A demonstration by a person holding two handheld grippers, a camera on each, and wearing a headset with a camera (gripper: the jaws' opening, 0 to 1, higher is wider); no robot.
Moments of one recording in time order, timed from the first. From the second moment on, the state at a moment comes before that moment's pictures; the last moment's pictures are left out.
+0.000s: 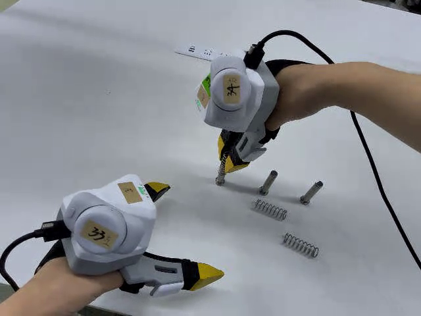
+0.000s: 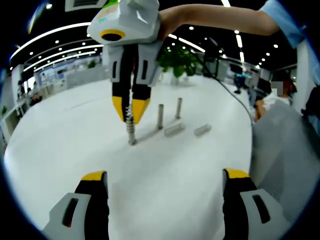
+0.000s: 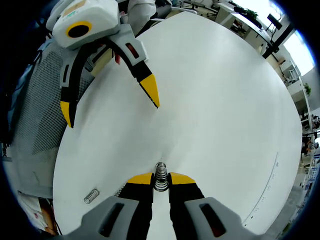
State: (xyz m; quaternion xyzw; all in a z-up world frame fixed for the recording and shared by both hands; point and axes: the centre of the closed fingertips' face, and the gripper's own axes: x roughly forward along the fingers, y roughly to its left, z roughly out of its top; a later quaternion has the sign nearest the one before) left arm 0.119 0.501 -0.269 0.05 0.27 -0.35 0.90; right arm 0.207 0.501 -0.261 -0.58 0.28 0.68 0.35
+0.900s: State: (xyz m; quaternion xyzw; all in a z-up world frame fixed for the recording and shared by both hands) left arm 0.115 0.505 -0.277 0.04 0.28 -0.34 0.90; right arm 0.205 0.502 -0.284 -0.59 0.29 0.67 0.34
